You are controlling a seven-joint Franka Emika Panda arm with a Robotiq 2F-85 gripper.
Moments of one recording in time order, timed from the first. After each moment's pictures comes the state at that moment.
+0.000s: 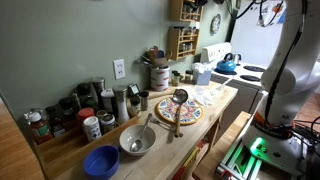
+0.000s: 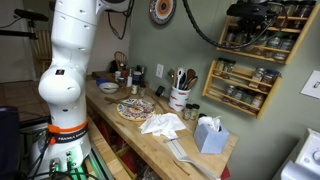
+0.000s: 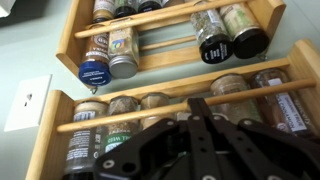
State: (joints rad) arm -0.33 0.18 -0.29 -1.27 0.46 2.00 -0.53
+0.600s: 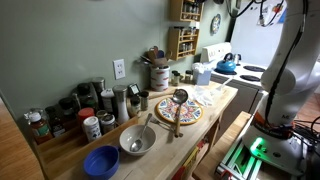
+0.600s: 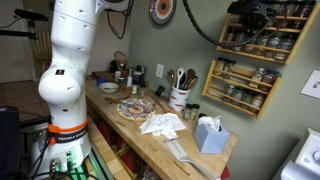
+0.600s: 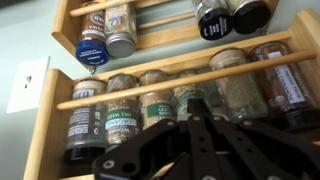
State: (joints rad) arm -0.33 0.17 -0.28 -1.27 0.50 2.07 -0.52
